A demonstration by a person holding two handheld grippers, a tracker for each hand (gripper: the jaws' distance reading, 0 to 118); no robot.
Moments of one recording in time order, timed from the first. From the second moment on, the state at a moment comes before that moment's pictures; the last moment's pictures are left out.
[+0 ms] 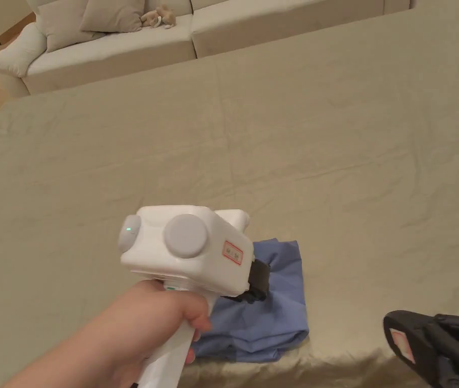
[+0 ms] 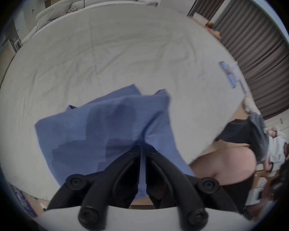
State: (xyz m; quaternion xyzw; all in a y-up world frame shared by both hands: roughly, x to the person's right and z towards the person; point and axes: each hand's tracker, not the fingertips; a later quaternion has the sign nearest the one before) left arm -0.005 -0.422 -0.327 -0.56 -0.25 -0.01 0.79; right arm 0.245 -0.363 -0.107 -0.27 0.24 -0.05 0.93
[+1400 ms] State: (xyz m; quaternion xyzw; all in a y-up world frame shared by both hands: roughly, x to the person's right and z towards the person) left arm -0.208 -0.558 -0.392 -0.49 -0.43 0.40 0.65; right arm 0.153 -0.499 -0.324 -0.49 0.30 -0.11 0.81
